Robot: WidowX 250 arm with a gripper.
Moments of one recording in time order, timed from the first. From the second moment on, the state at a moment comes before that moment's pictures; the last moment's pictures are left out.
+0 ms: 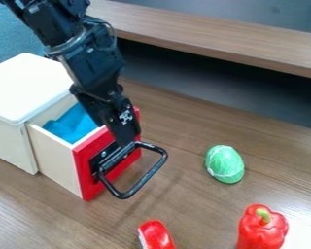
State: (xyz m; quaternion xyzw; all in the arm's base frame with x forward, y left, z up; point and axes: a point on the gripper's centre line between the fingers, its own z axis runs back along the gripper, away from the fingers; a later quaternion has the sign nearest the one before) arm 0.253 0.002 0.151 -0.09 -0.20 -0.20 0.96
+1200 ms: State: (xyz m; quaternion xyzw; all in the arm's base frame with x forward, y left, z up) arm 0.303 -0.050 0.128 -0.06 -0.14 -0.05 0.99
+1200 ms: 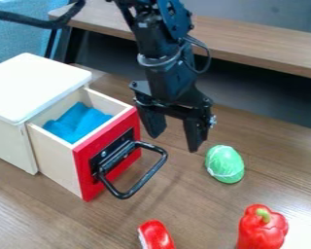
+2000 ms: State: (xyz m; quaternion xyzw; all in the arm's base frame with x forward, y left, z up) arm 0.320 -0.027 0.110 0.00 -0.08 -0.04 1.00
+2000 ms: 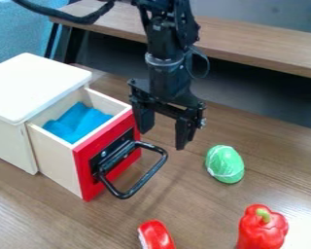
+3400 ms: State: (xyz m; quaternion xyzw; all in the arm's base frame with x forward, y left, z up) arm 0.307 0.030 0.082 0.08 -0.02 -0.02 1.00
